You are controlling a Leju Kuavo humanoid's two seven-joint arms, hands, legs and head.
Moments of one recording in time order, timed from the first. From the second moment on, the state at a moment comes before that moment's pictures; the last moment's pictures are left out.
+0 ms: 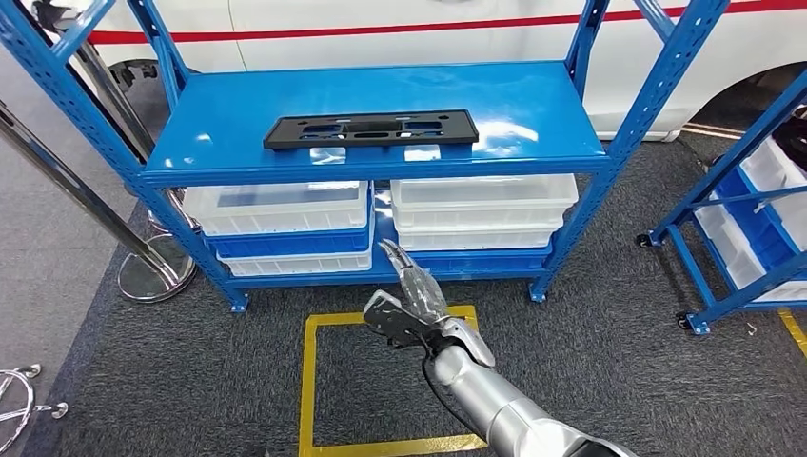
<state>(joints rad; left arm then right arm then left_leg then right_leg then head) -0.11 -0.17 0.85 -0.23 -0.99 0.03 -0.32 -0.61 0.28 0.49 -0.54 0.46 -0.42 -0.45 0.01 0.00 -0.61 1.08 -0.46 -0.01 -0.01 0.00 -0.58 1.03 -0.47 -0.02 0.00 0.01</state>
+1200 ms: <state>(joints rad) -0.15 -0.18 0.84 -0.23 -1.05 0.01 -0.29 -0.63 0.14 0.72 -0.84 1.48 -0.68 0.25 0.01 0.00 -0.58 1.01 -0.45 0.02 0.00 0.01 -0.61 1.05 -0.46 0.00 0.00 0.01</state>
